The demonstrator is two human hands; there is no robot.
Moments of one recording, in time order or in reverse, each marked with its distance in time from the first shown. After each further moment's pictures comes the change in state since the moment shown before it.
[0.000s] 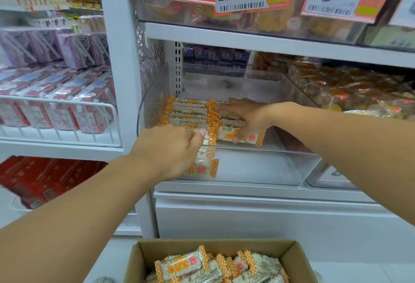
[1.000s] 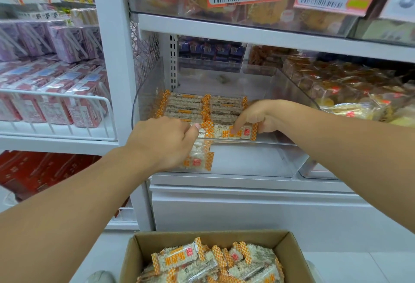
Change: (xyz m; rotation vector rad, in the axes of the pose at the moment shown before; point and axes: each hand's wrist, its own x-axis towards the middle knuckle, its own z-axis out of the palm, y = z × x) left_hand 0.002 0.000 0.001 0.018 0.012 -0.002; right_hand 0.002 0.006 0.021 1.020 -0.099 0.403
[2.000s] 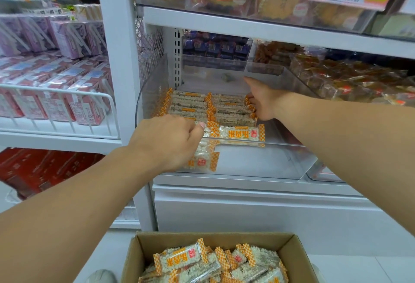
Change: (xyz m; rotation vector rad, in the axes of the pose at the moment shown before) left_hand 0.001 -0.003 0.004 0.003 0.033 0.007; right_hand -0.002 -0.023 -0.005 0.552 0.234 -0.092
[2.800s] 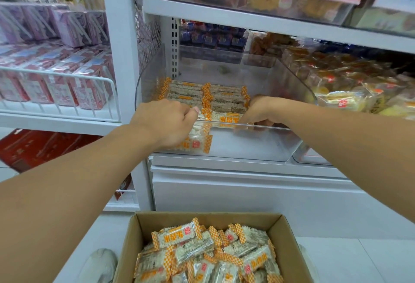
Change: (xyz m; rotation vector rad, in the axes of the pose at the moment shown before) left_hand -0.002 0.004 -0.004 -0.005 -0.030 -0.018; right_hand -0.036 0.036 -0.013 -1.043 -0.050 -0.083
